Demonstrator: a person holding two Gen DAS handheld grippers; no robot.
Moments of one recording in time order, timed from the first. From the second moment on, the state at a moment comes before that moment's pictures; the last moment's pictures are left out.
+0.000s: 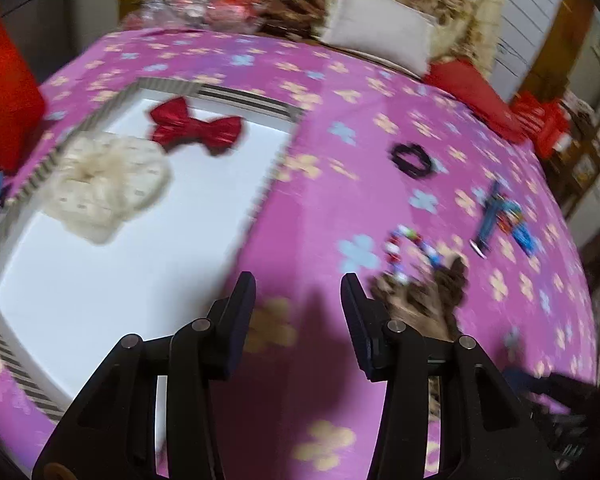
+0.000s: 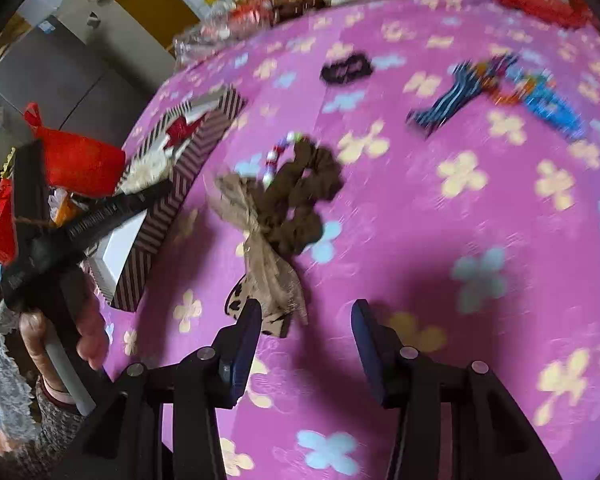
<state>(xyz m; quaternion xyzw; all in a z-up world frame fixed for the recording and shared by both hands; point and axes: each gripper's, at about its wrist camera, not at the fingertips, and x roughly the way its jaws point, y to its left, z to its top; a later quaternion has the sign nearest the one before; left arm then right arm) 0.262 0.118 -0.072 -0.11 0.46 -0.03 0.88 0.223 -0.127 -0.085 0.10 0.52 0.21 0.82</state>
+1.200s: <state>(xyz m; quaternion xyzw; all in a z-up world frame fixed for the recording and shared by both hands) 0.269 0.070 -0.089 -0.17 0.49 -0.20 0.83 0.481 -0.077 -0.103 -0.02 0.52 0.08 0.85</state>
